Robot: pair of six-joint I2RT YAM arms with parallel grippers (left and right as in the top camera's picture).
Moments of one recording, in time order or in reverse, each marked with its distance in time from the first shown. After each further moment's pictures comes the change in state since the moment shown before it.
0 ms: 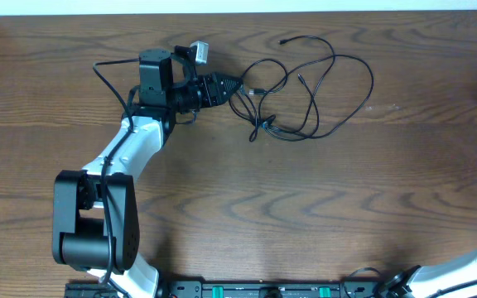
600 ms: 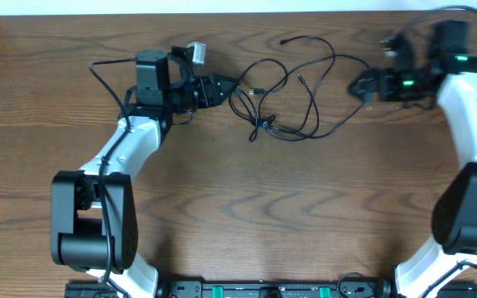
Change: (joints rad) left arm 0.030 0.000 0.000 -0.031 -0.003 0.056; right arm 0.748 0.000 0.000 0.016 0.129 -0.175
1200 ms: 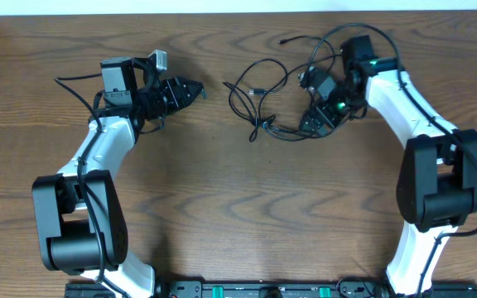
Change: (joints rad) left arm 0.159 -0.002 0.000 -0.182 -0.068 0.027; right arm 0.262 0.182 0.000 -0.007 0.068 -0.459
